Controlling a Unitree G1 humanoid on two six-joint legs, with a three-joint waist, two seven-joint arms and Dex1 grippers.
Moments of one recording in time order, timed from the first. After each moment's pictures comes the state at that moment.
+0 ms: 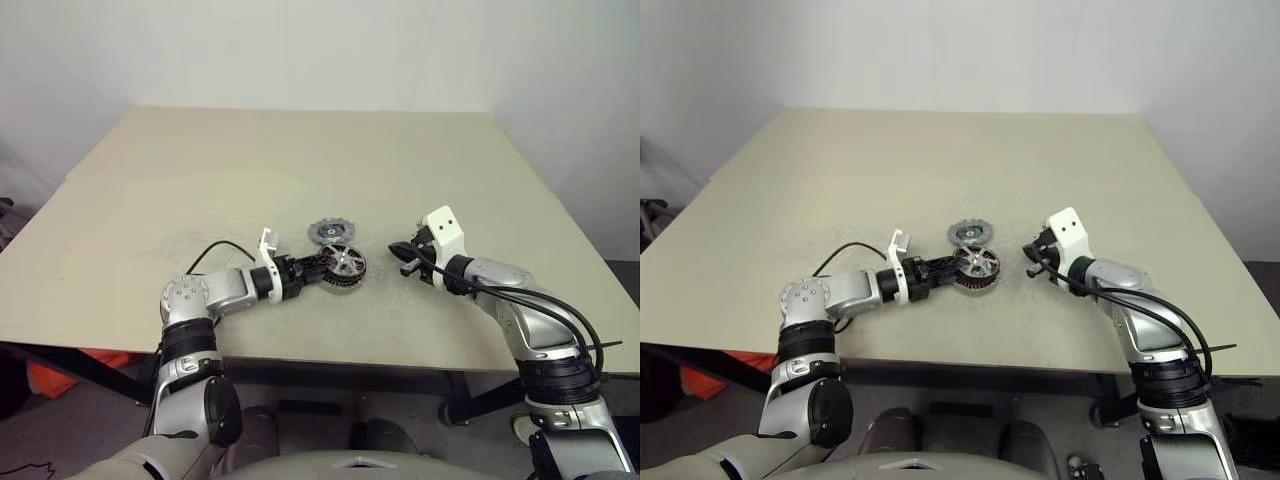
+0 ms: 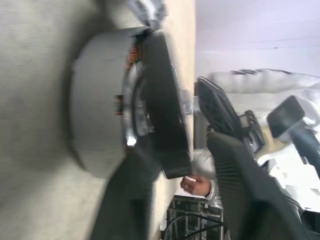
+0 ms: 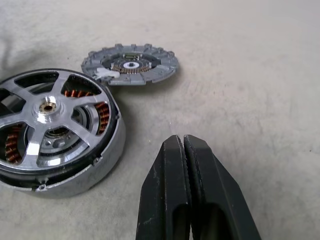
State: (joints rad) left arm -0.55 -0.04 0.55 0.30 -1.03 1.50 -0.10; right arm -0.30 -0.50 0.00 -0.21 0.28 0.81 0.56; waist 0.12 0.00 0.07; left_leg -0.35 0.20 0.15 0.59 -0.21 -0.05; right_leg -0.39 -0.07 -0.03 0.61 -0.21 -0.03
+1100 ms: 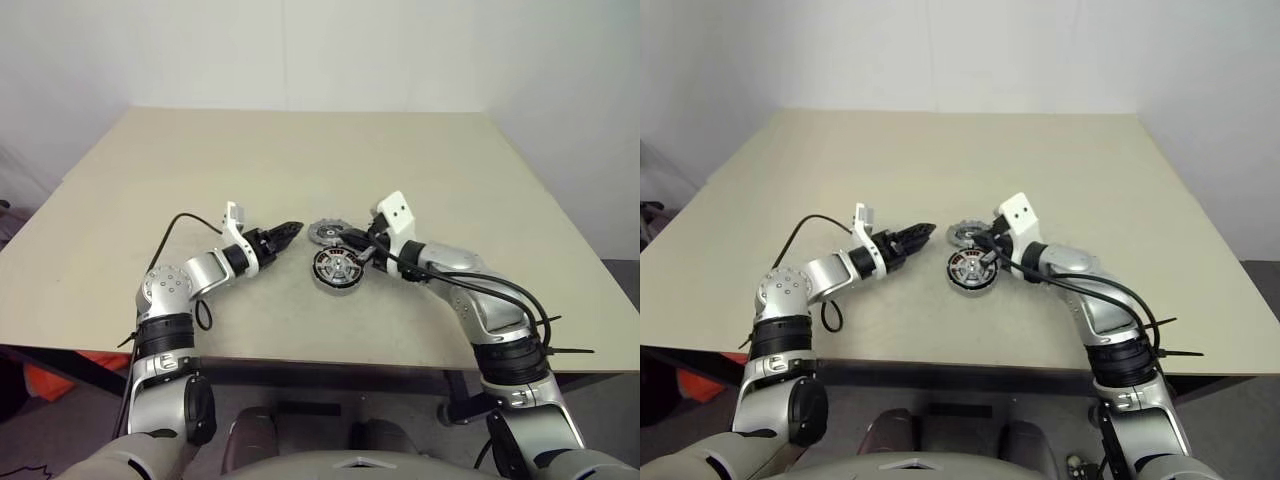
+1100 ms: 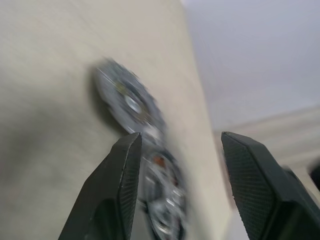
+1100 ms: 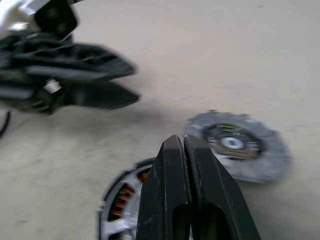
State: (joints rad) left arm -0.55 0.13 0.44 0.27 -0.92 1.14 -0.26; right arm -0.41 -0.31 0.14 -0.20 0.30 0.79 0.58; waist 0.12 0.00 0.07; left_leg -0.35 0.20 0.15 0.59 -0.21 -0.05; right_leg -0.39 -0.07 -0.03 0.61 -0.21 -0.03
